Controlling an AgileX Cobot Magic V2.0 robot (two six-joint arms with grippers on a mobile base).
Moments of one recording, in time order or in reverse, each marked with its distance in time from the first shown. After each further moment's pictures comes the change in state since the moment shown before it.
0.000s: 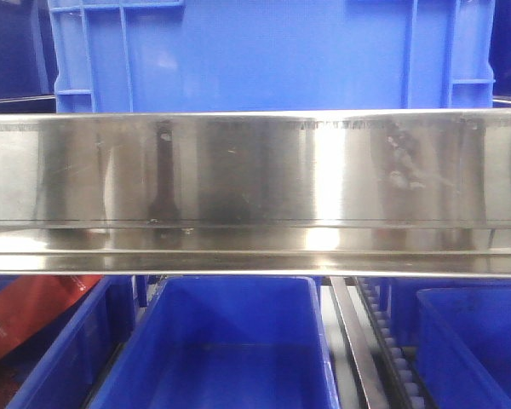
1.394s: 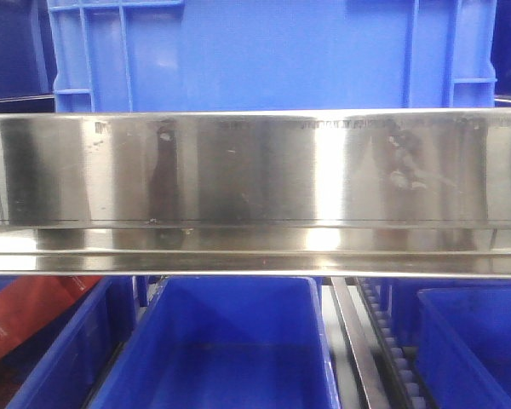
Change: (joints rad) left arm -0.389 1.257 -1.039 -0.106 0.135 0.098; right arm 0.000 0.000 0.000 0.008 0.000 0.000
